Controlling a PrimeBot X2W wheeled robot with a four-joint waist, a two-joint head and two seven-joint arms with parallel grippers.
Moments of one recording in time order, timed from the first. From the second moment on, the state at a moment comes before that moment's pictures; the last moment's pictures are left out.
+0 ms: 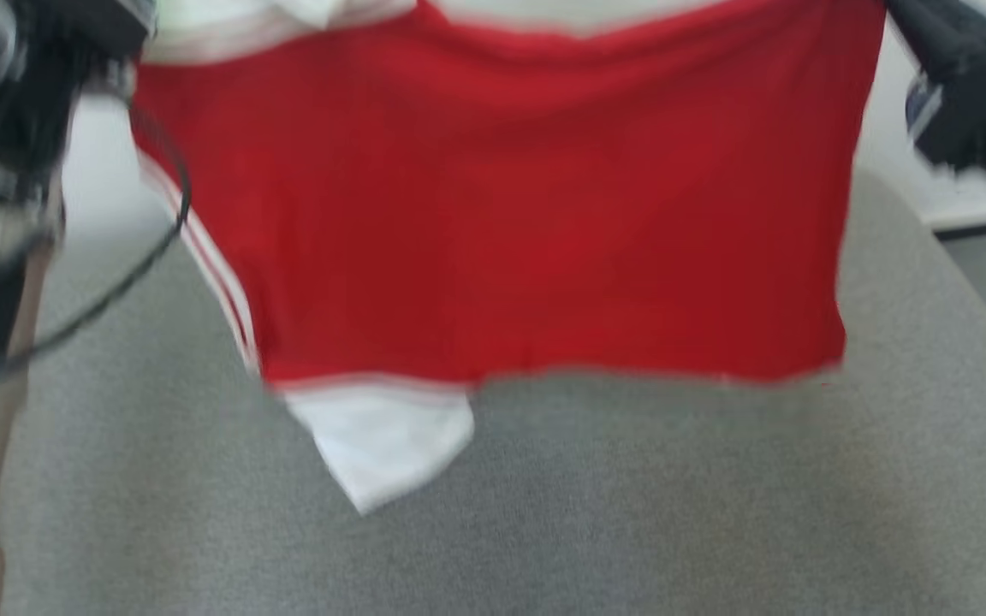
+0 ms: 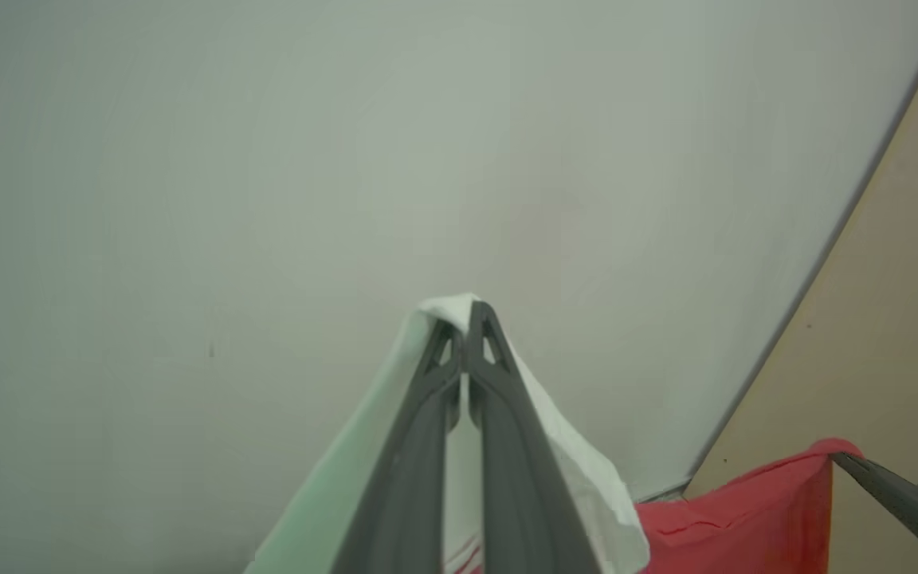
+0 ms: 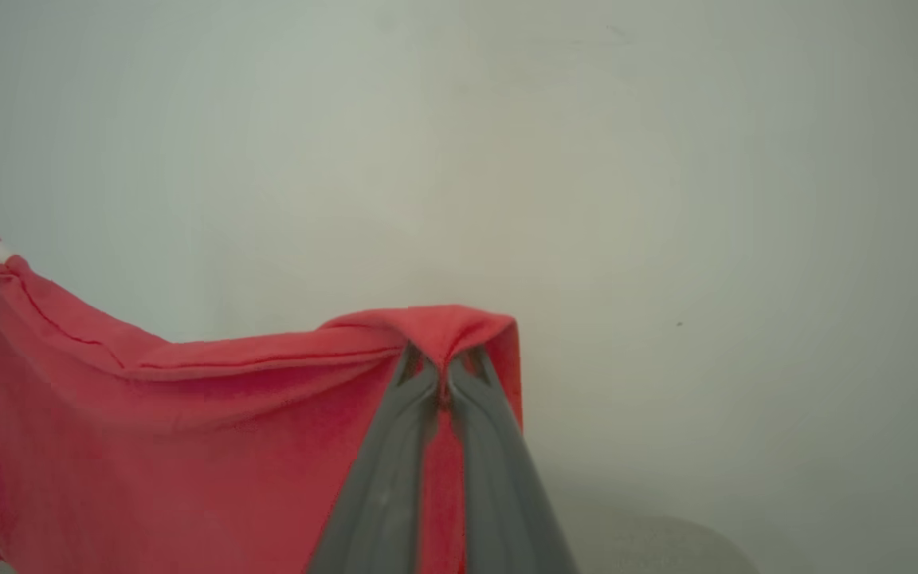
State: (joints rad) left arm -1.16 0.39 -0.34 0.42 -1.07 -0.03 0.32; right arm -1.05 -0.64 0.56 0.39 0.91 0.13 0.27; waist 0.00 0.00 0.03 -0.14
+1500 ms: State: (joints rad) left arm -0.39 0.54 -0.41 -0.05 -1.03 -0.11 -0.26; right arm -0.66 -0.48 0.39 0.54 0.60 0.13 -0.26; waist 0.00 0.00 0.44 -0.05
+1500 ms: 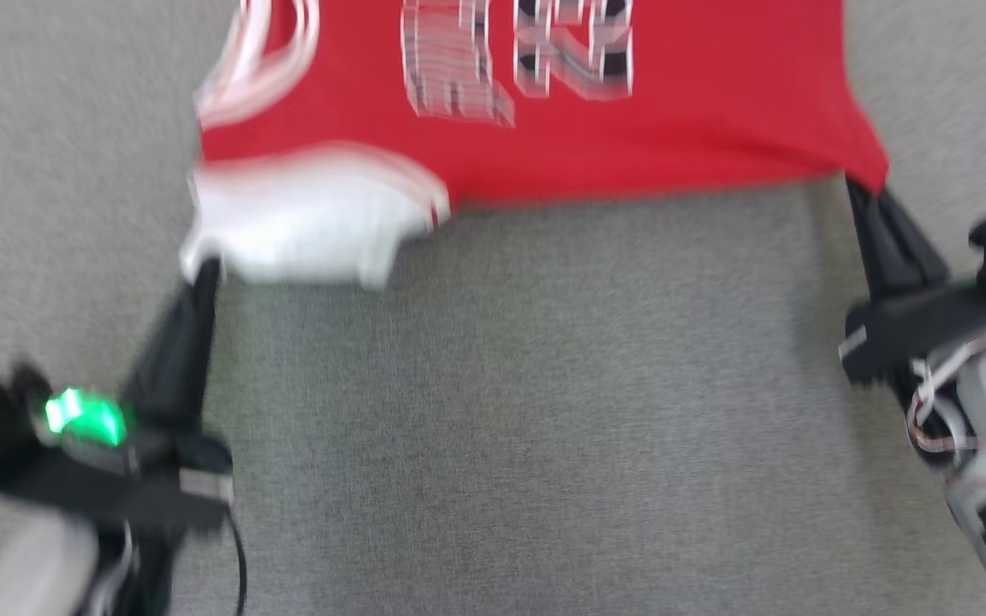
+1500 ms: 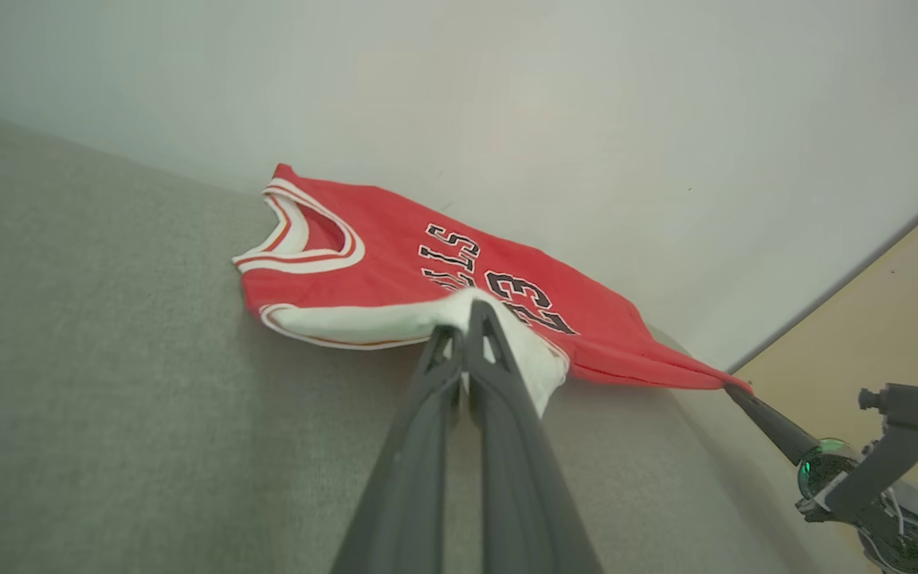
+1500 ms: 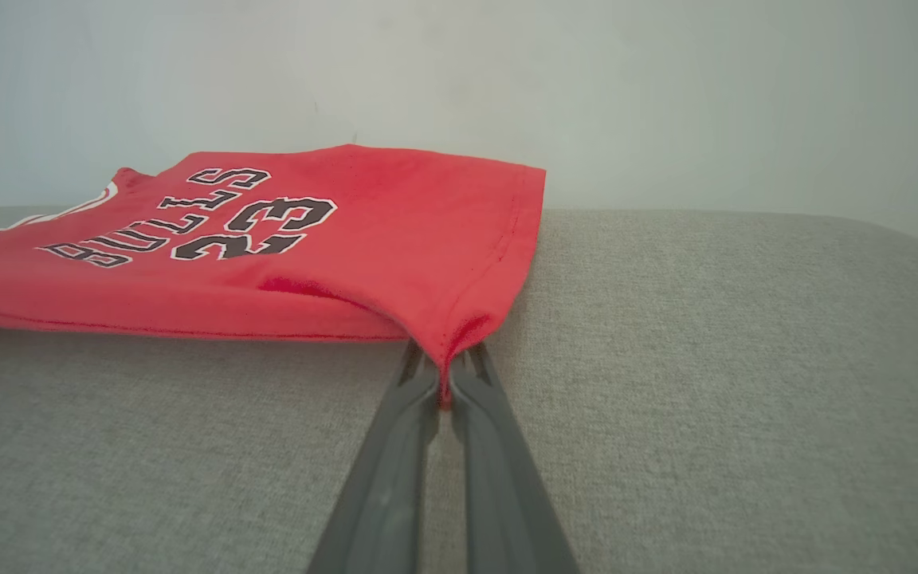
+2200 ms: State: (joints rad) left arm 0.15 0.59 -0.47 -0.27 -1.09 0.06 -0.24; right arm -0.18 -0.59 0.39 0.39 0.63 0.13 -0.26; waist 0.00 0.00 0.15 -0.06
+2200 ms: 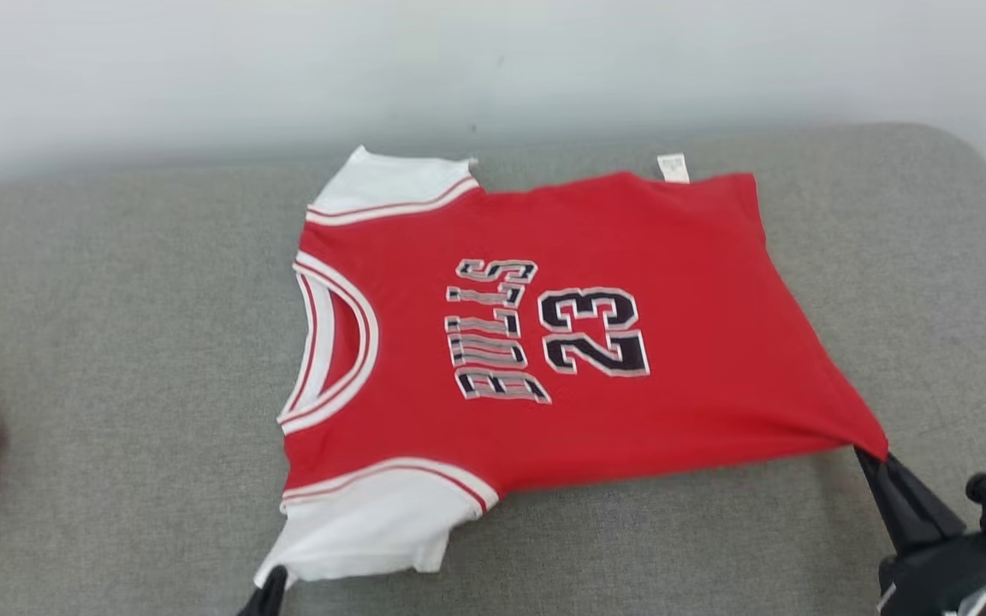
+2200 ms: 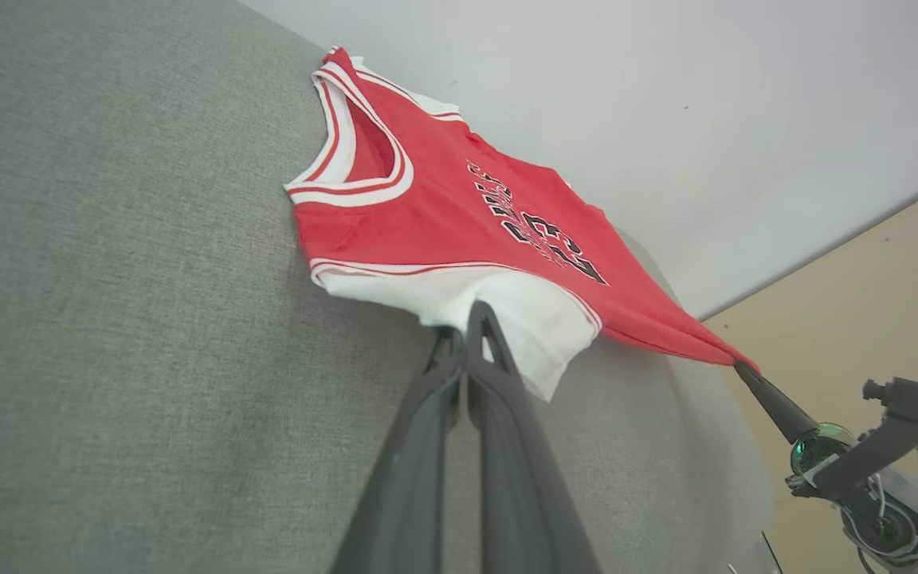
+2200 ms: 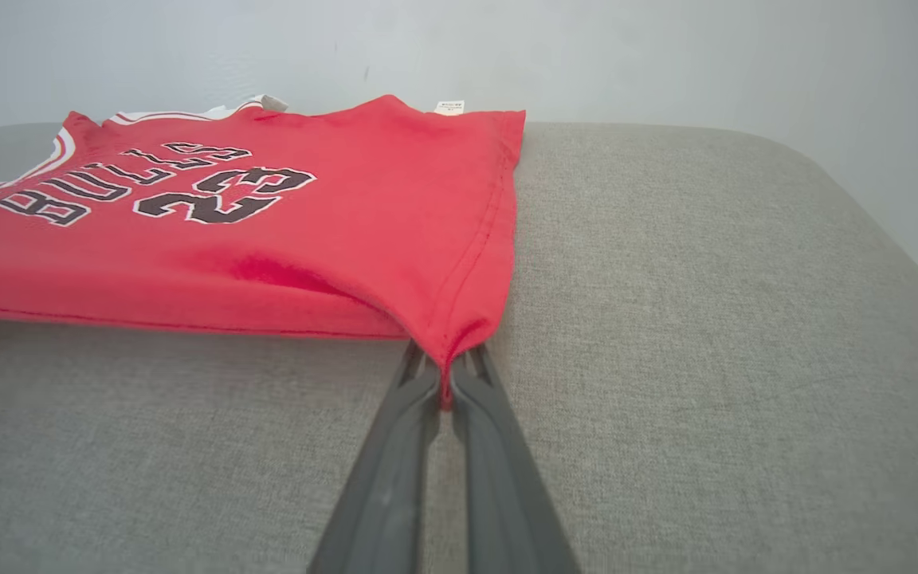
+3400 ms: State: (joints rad) left arm -0.42 0.35 -0.49 0.20 -1.05 -0.02 -0.22; right arm -0.51 -0.47 0.40 0.64 0.67 0.13 -0.15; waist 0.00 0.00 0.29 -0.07
